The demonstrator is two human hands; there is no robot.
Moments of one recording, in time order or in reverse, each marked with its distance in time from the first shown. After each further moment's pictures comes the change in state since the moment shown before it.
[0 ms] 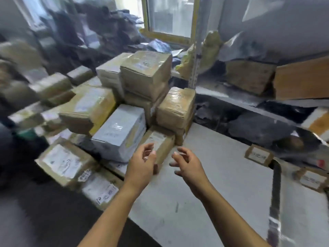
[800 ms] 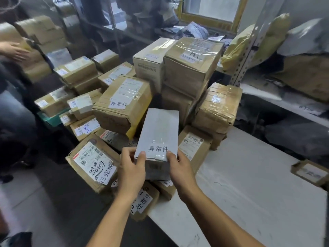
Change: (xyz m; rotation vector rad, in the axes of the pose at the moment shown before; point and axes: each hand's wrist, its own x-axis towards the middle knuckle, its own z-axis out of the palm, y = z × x) left_hand 0.057 -0.065 -0.130 0.096 0.299 -0.200; right_hand 0.055 -0.006 0.177 0.020 -0.025 0.077
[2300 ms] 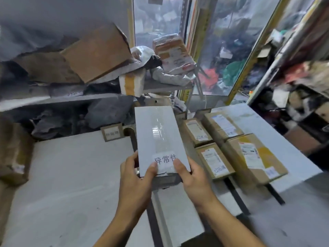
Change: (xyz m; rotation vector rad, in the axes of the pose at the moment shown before) left_hand -0.401 0.128 0.298 -0.120 -1.052 0.336; right_hand -0.334 0.074 -0.449 0.161 0.804 -0.199
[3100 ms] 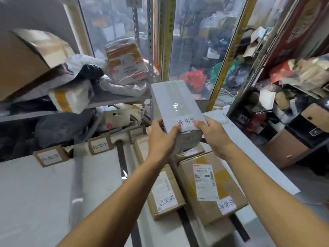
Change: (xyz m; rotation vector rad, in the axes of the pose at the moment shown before) left_hand 0.130 0.102 0.344 -0.103 -0.107 0.011; right_hand 0.206 -0.032 -0.331 -0.110 0.127 -0.003
